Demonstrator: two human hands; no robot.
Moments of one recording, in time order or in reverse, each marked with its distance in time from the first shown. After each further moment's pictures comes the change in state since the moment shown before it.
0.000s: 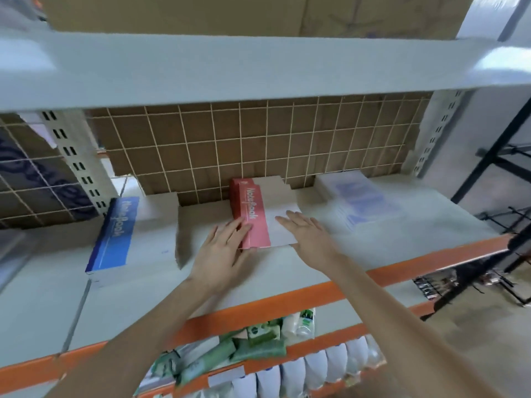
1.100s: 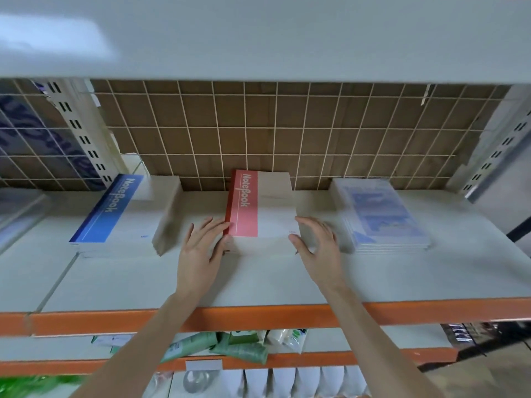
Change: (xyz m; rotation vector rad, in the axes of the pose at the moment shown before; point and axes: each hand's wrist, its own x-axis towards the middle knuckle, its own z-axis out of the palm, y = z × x) left_hand 0.005 0.036 0.030 -0.306 0.489 -0.362; right_hand 0.011 0.058 0.035 0.767 0.498 -0.050
